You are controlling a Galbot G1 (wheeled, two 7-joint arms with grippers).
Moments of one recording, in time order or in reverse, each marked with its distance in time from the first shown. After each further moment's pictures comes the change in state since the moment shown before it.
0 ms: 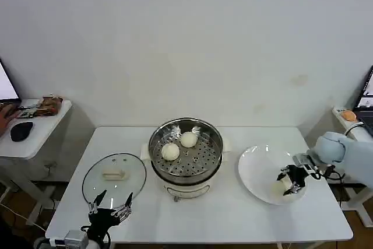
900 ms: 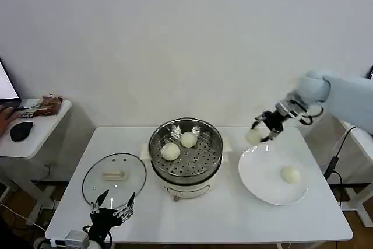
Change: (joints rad) left arm 0.009 0.013 0.012 -0.017 -0.004 -0.002 -0.002; right arm 0.391 0.285 -0.148 -0.036 0.077 0.235 0.003
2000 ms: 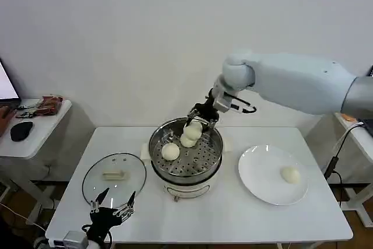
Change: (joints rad) left arm 0.008 0.006 -0.005 -0.030 0.001 0.000 -0.001; right arm -0.024 0.304 0.131 0.066 -0.285 0.251 0.113
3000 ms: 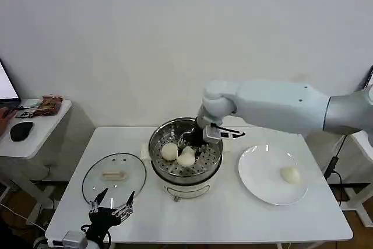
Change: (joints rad) left arm 0.006 -0.003 -0.007 0.003 0.000 0.001 -0.001; right arm -0.108 0.021 0.004 0.111 -0.192 0.019 0.032
